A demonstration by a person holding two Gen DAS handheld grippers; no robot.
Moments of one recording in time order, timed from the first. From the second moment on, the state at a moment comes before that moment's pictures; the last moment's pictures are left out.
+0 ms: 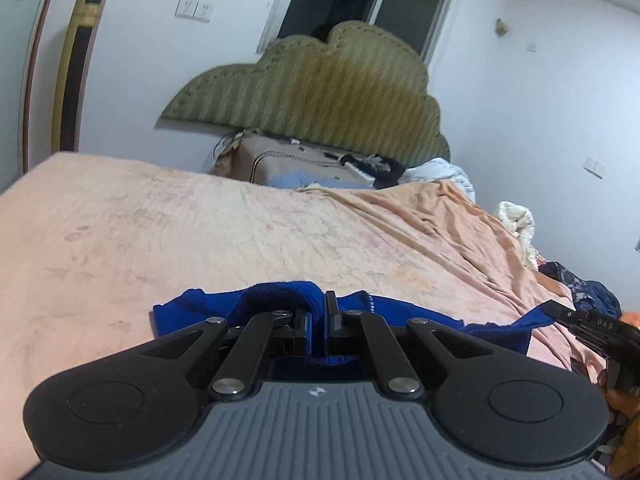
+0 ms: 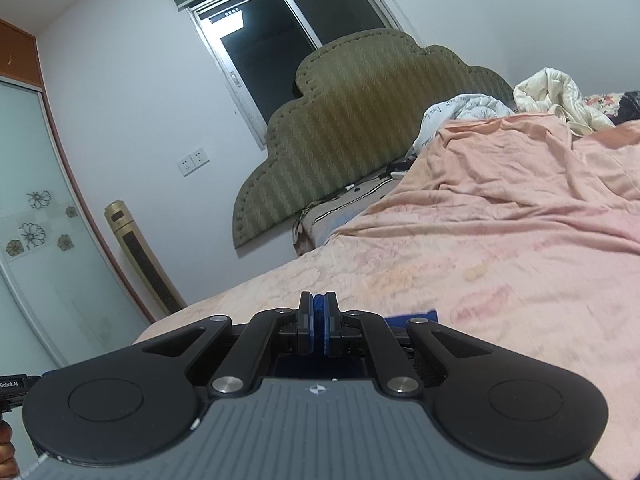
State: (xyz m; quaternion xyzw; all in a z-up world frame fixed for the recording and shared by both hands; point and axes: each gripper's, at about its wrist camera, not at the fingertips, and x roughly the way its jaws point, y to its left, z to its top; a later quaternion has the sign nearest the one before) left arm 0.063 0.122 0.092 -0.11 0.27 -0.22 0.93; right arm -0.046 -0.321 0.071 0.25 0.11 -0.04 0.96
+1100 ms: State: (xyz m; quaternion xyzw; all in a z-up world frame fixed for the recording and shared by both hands) left arm 0.229 0.134 -0.009 -0.21 0.39 -0.09 0.89; right arm 0.179 -0.353 -0.031 0.25 0.26 -0.11 0.93
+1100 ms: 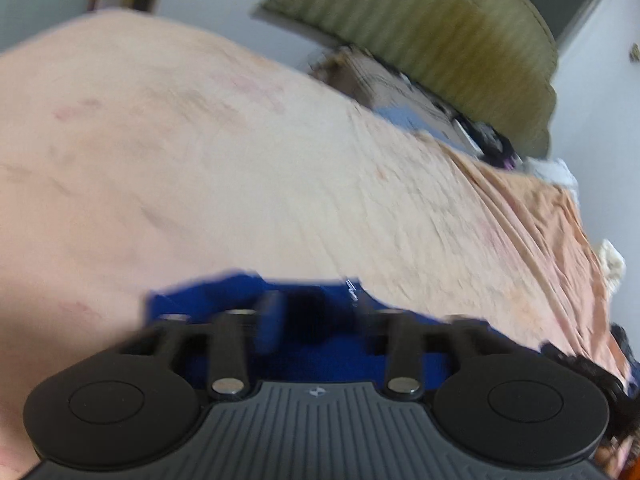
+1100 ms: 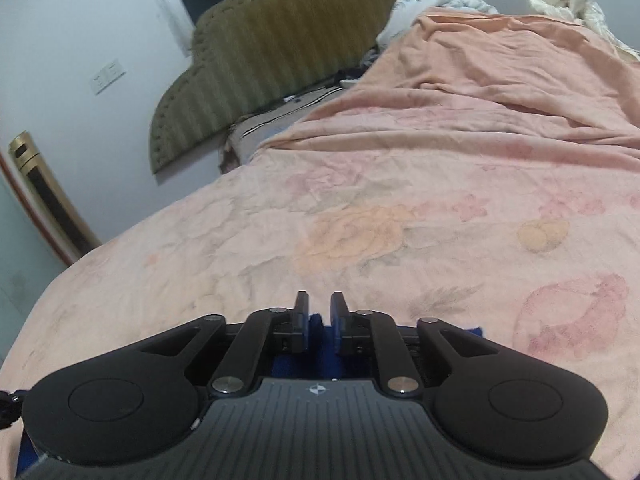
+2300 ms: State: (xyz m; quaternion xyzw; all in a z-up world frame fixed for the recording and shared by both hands) left arm 0.053 0.196 -0.010 -0.15 0.39 -0.24 0.88; right arm -0.003 -0.334 -0.012 0.20 0.28 -0.09 0.93
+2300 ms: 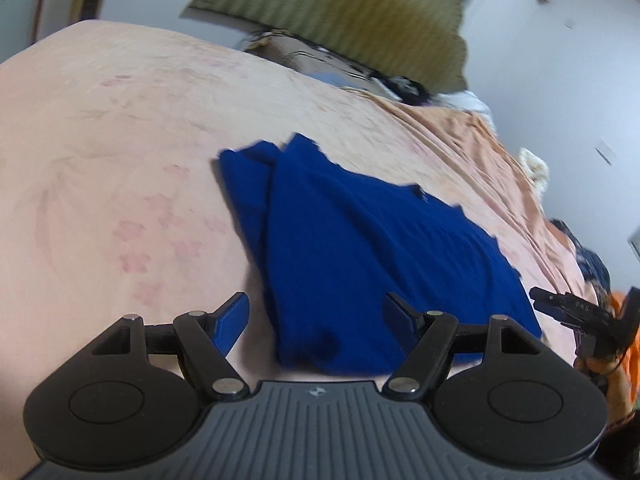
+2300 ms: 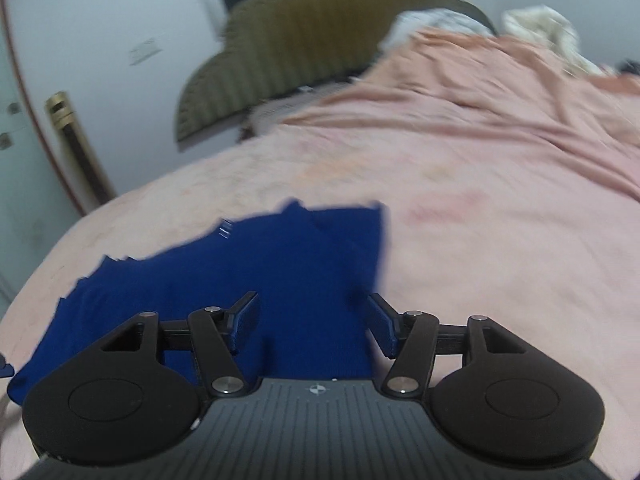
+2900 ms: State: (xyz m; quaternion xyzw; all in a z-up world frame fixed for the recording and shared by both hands) left arm 0.025 0.192 0.006 -0.06 0.35 -0.26 0.89; right arm -0.055 -0.336 -0.025 0.27 0.28 -0.09 0.92
